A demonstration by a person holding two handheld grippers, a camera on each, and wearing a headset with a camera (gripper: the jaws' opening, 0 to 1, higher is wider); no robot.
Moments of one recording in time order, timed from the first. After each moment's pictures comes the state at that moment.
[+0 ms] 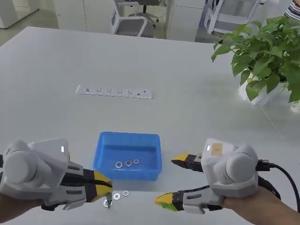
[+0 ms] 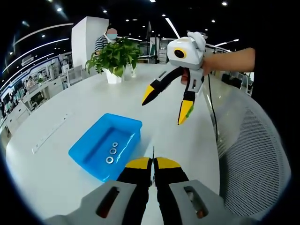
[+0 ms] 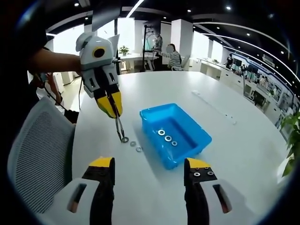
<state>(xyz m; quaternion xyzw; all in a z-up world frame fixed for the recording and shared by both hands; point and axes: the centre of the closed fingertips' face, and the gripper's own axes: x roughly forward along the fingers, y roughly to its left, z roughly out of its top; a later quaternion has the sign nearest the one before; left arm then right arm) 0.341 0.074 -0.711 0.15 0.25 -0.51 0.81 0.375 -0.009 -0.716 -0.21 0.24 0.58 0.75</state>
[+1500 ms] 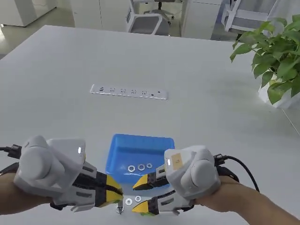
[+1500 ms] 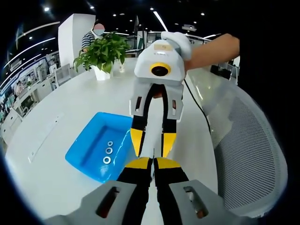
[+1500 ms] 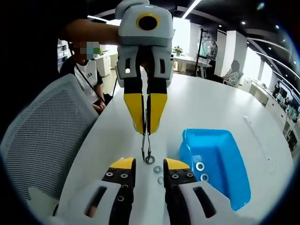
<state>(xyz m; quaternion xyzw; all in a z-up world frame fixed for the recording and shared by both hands) 0.338 0.075 -0.713 0.18 0.27 -0.55 0.77 0.339 0.080 -0.750 -0.27 0.18 0.75 0.57</state>
